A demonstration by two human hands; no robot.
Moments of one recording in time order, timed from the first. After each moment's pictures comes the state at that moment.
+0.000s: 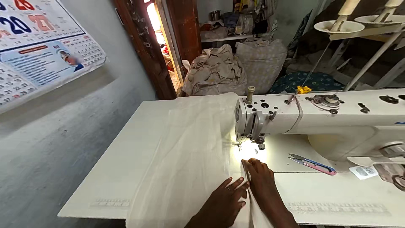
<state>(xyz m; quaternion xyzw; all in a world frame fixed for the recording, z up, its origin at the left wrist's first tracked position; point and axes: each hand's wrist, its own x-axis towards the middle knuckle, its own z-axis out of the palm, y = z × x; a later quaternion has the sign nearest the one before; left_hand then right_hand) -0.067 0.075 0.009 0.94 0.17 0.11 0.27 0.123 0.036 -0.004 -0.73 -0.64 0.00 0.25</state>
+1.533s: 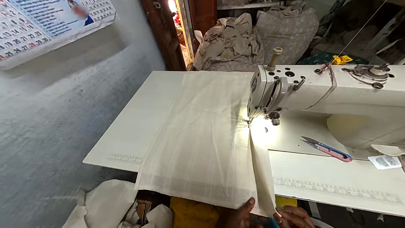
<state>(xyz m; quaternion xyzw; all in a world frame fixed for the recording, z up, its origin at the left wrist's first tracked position) -0.057 -0.068 -0.002 0.25 0.42 0.19 0.85 0.095 -0.131 -0.014 -0.51 -0.44 0.28 0.68</state>
